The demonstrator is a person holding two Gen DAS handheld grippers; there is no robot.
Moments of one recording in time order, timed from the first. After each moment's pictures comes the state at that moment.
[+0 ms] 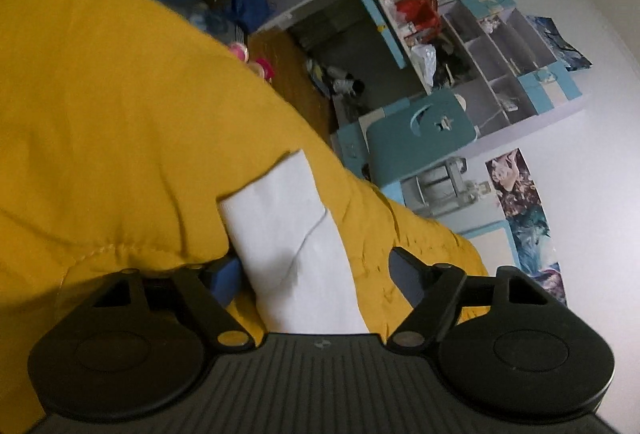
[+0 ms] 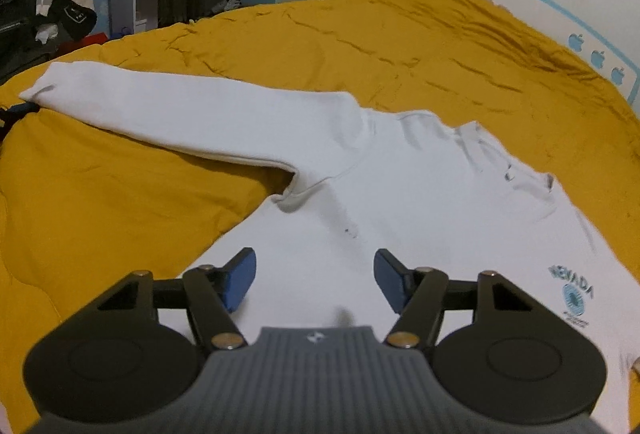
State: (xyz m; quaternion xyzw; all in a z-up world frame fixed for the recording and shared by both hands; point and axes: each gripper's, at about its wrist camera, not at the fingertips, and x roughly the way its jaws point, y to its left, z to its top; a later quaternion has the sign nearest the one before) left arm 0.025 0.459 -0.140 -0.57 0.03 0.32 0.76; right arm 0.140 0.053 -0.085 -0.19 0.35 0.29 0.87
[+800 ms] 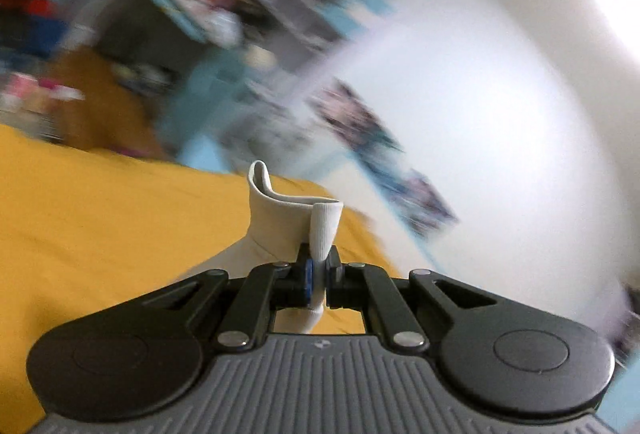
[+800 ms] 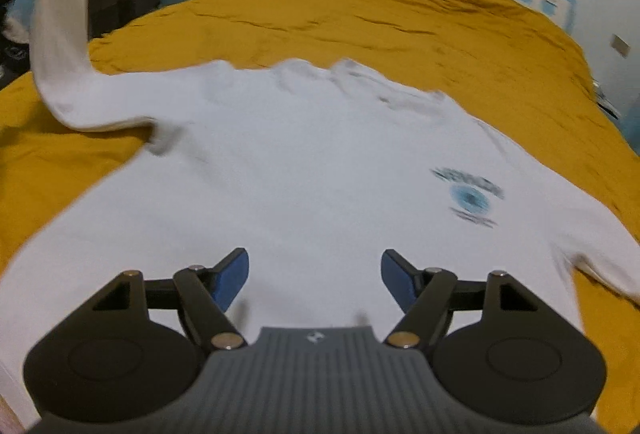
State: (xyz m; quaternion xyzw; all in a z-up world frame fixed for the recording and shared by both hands) left arm 0.163 0.290 0.033 -0.43 0.00 0.09 0.90; right arm 0.142 -0.112 -0.078 -0.13 0.39 0.18 0.89
